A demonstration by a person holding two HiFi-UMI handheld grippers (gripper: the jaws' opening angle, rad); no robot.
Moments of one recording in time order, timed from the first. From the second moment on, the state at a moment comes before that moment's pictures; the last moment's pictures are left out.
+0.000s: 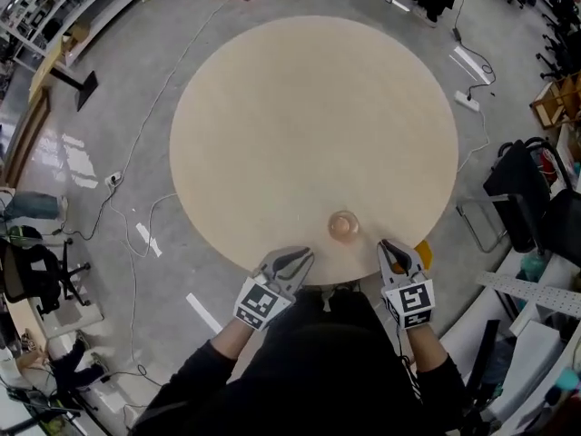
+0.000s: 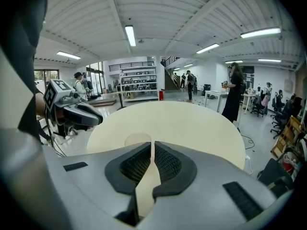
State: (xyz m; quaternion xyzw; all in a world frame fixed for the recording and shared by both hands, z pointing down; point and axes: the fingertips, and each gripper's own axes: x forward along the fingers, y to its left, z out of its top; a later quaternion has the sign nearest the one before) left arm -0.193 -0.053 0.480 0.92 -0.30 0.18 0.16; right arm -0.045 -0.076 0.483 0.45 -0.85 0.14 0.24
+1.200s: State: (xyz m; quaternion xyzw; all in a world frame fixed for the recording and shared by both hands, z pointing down) left arm -0.172 -0.102 0.594 0.91 -0.25 0.27 0.20; right arm -0.083 -0.101 0.600 0.29 -0.89 0.19 0.30
